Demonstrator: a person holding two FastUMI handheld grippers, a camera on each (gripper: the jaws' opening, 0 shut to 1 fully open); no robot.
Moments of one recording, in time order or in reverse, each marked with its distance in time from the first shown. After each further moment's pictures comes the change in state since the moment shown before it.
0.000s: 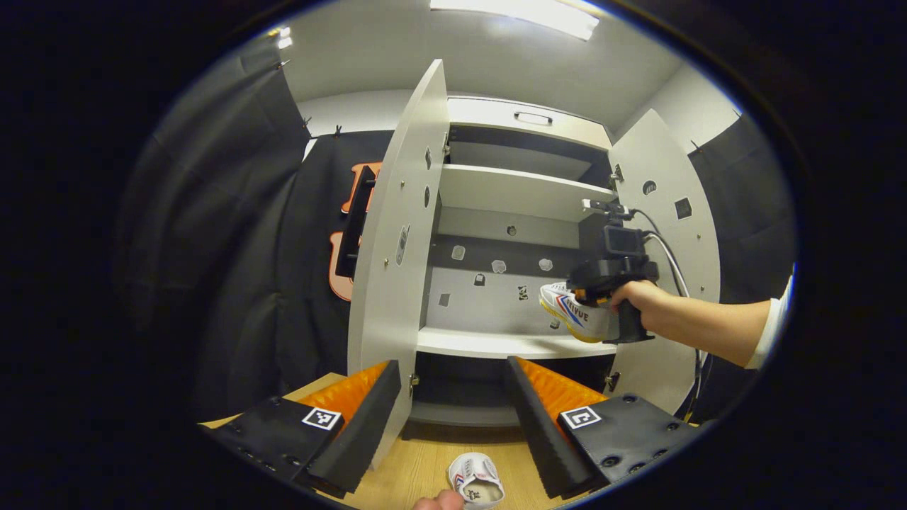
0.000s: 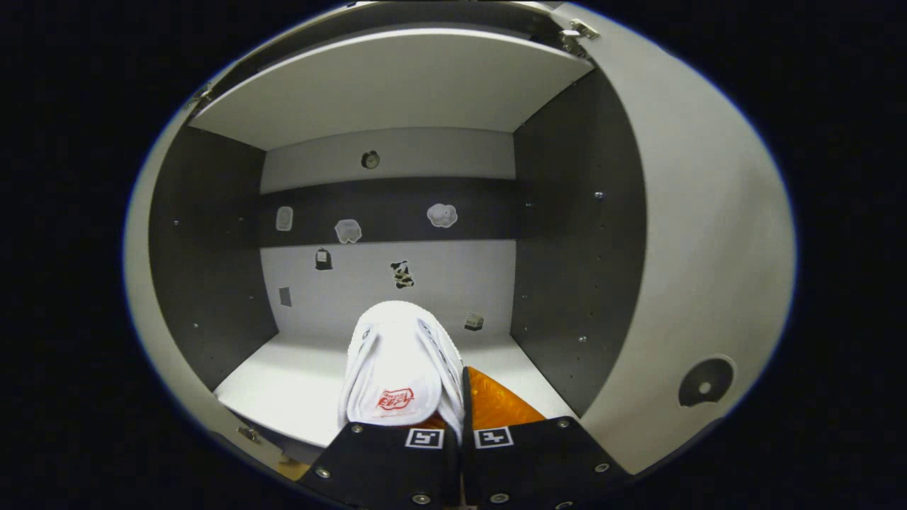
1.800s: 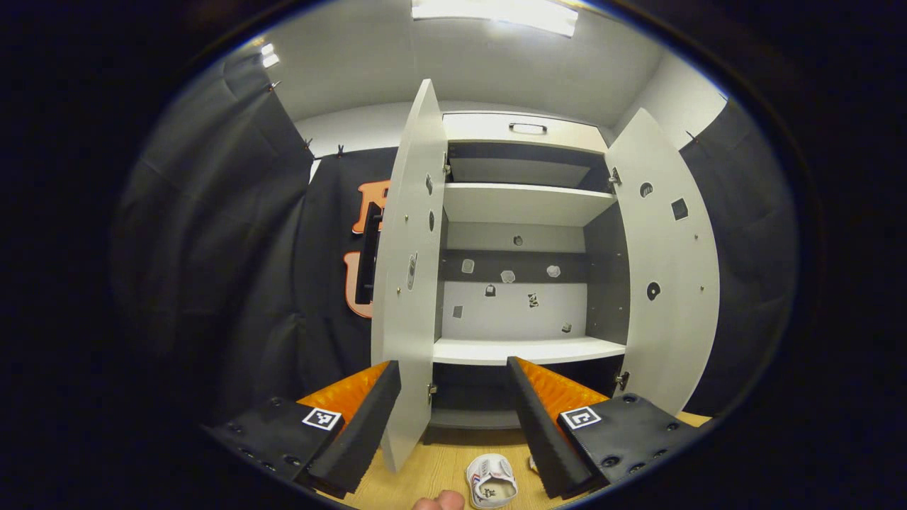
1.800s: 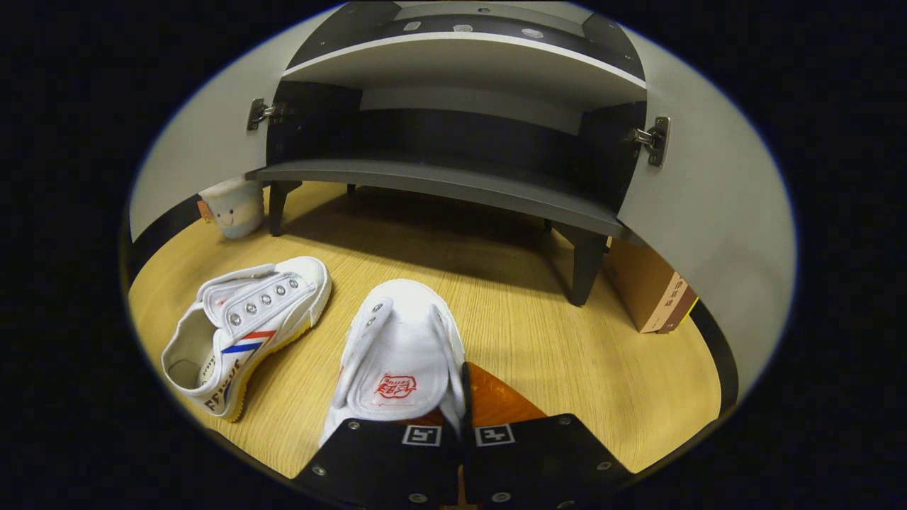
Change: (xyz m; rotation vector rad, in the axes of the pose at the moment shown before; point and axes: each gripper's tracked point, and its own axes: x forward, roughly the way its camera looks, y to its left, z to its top) left arm -0.026 -0.001 0.027 0.070 -0.042 0.052; right arm -0.119 -0.018 -0.468 -0.264 0.385 0.245
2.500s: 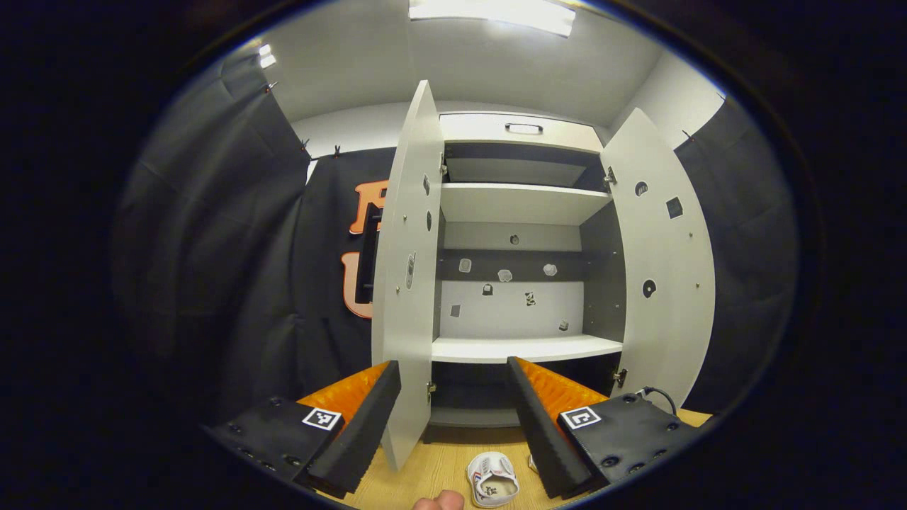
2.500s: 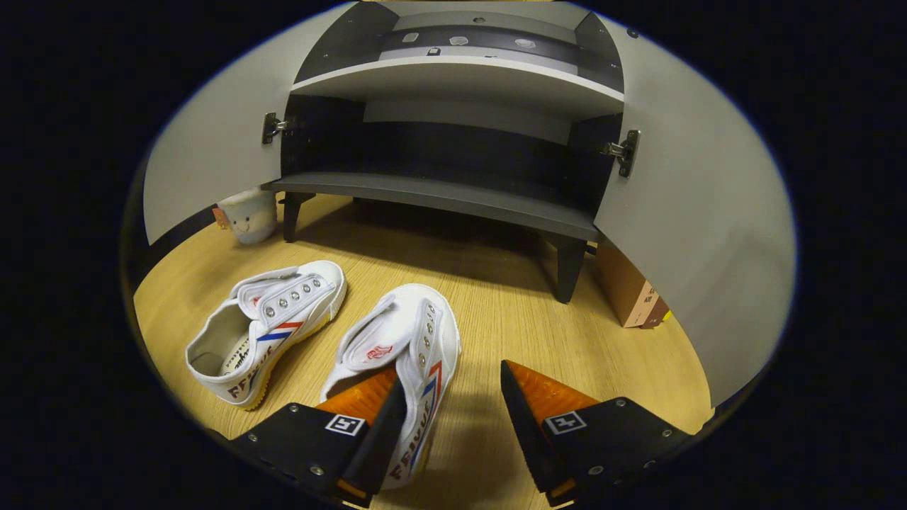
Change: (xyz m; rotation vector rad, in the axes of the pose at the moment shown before) left arm -0.004 0.000 -0.002 0.012 0.004 -0.014; right arm -0.031 0.000 0.002 0.024 -0.026 0.013
